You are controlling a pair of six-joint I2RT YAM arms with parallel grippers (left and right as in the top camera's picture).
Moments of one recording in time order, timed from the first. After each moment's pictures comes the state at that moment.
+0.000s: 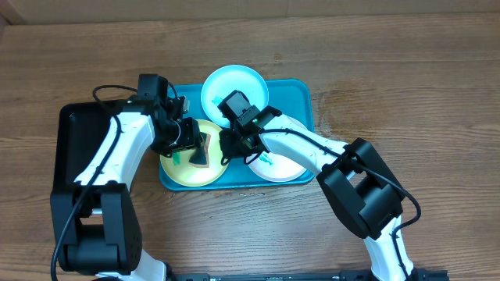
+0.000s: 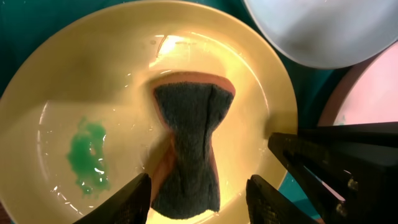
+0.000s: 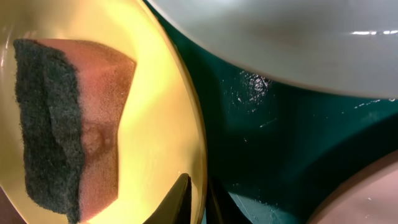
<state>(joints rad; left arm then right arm) -0.02 1.74 1.18 -0.83 0.30 -0.15 0.74 2.17 1.55 -0.59 -0.25 0.57</state>
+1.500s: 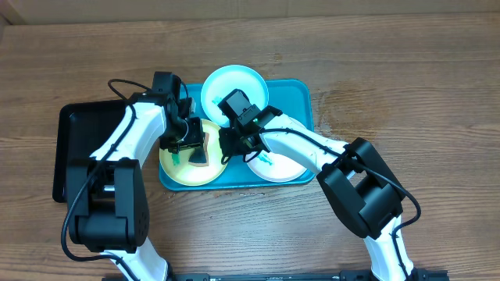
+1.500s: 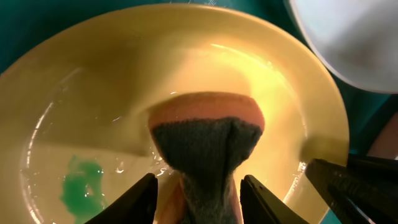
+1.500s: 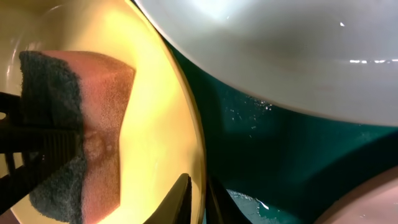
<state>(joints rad) -0.06 1.88 1.25 -0.84 0.20 -0.17 0.74 2.17 1.55 -0.55 -0.24 0.57</state>
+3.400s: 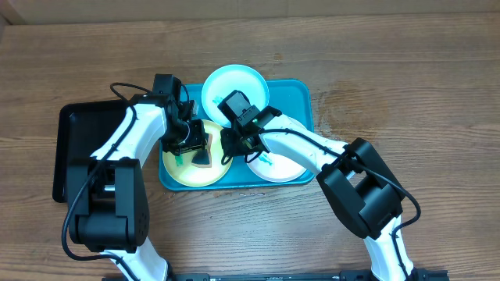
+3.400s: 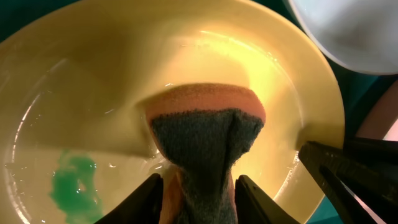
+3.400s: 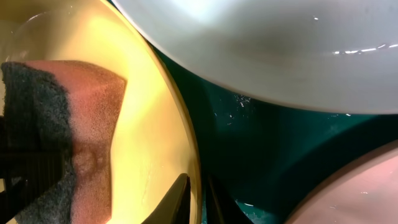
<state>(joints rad) -0.06 1.88 1.23 -0.84 0.26 -0.17 0.74 2.17 1.55 -0.58 -0.19 0.57</state>
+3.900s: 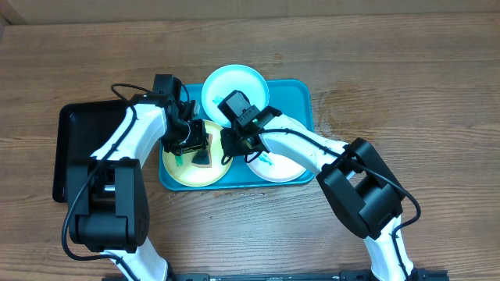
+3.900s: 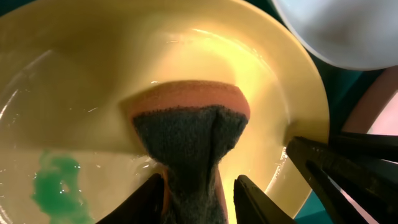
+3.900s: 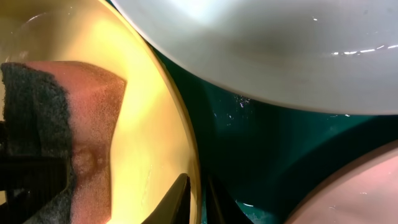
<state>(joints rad) -0.06 1.88 1.23 -0.84 0.30 -0.17 0.74 2.17 1.55 -0.58 -0.18 0.57</state>
